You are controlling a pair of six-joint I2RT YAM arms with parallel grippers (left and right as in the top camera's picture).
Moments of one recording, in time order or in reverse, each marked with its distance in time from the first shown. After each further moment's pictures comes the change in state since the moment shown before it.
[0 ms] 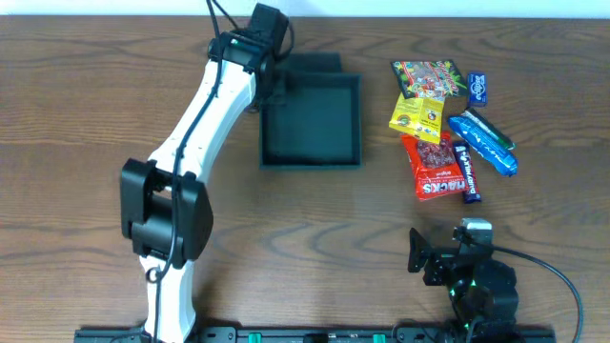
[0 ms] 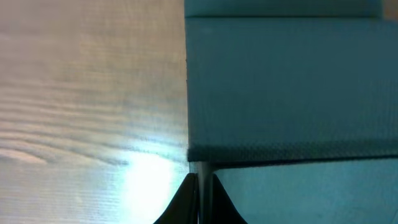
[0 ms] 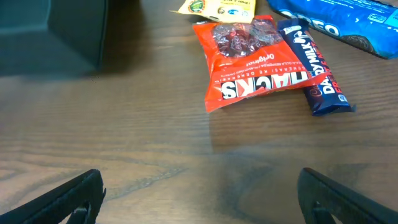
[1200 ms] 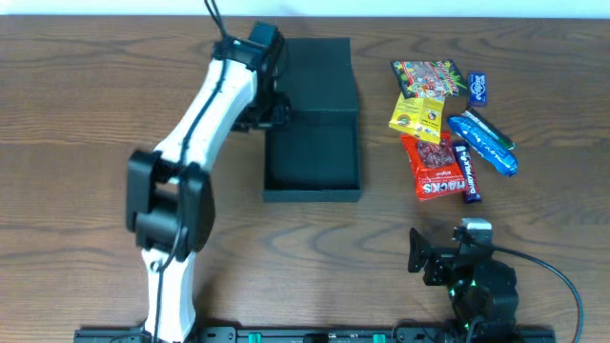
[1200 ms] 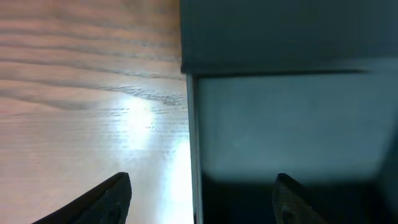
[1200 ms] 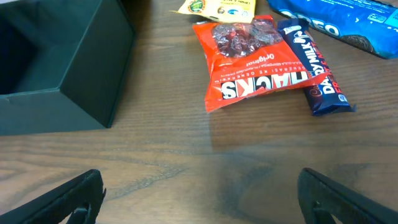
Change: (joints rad) left arm 0.014 0.002 0.001 -0.165 0.148 0.038; right arm 0.000 0.000 0.000 0.000 0.000 0.000
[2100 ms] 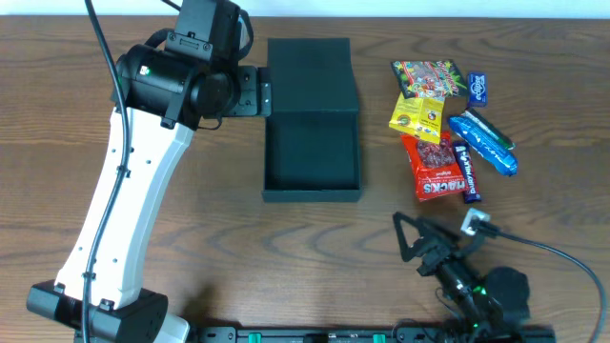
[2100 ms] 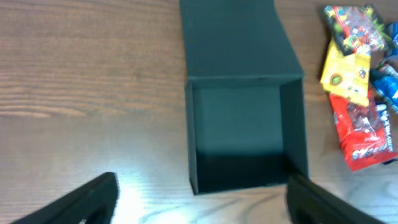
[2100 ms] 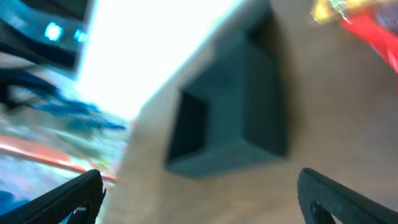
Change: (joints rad) left arm 0.001 -0.447 0.040 -0.074 -0.050 -0.005; right arm 0.000 0.000 -0.012 0.358 -0.394 0.689
